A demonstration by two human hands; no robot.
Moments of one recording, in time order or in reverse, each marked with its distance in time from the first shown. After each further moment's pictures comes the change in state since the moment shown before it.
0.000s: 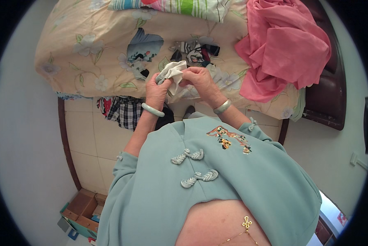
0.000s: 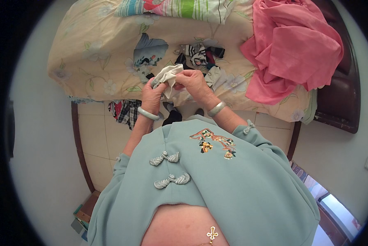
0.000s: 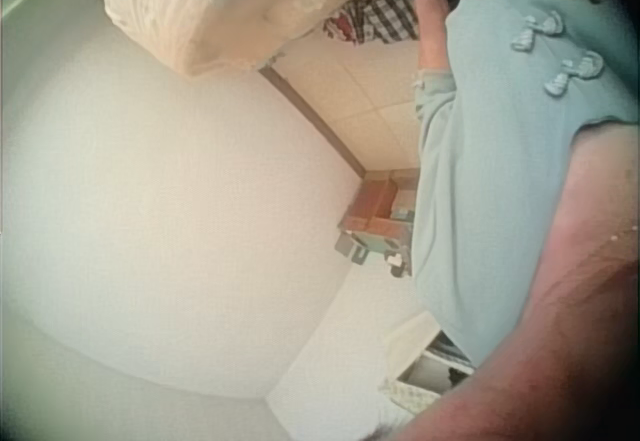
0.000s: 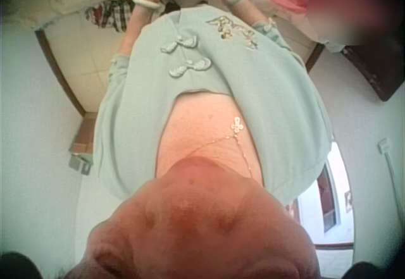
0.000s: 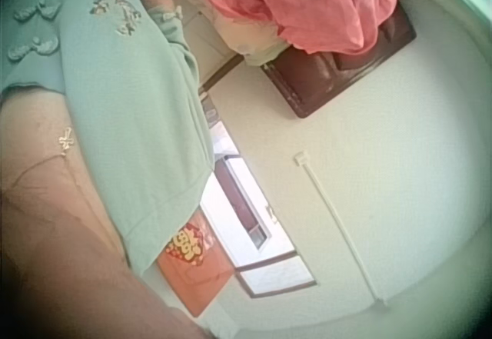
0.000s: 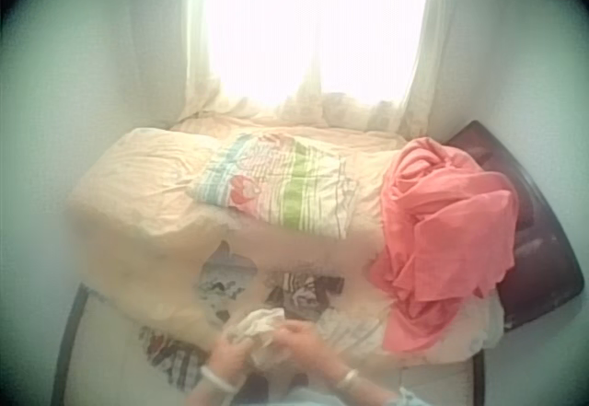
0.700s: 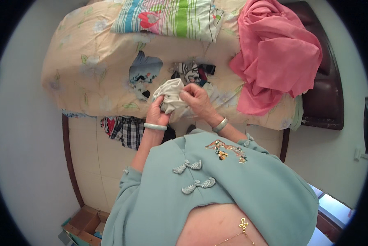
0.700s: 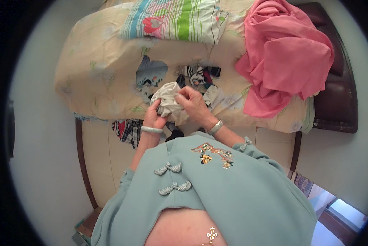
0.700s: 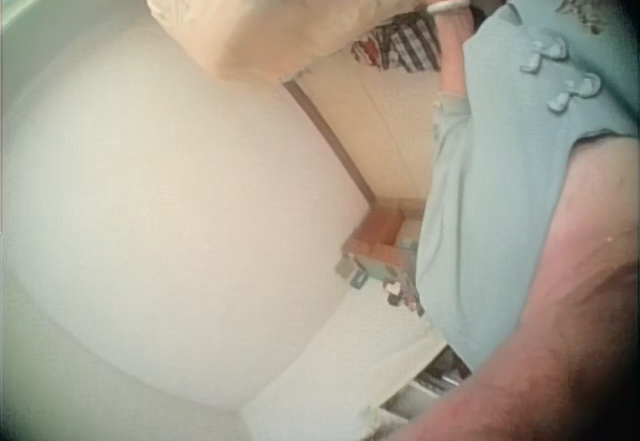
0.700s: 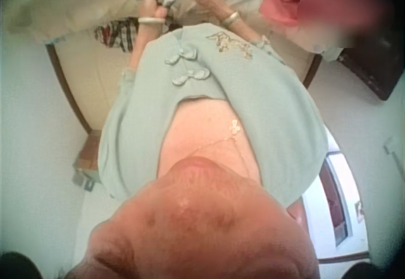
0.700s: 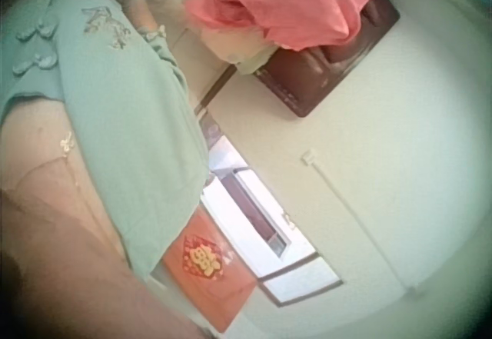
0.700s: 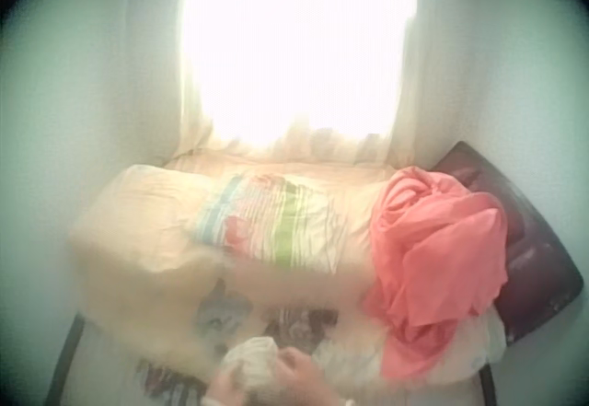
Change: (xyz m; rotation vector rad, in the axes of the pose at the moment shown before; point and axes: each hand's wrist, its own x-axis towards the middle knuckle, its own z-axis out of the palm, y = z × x) left_hand 0.004 0.003 0.008 -0.750 -0.018 -0.350; right_hand -0.010 0.001 -0.004 -0.346 0.129 -0.265
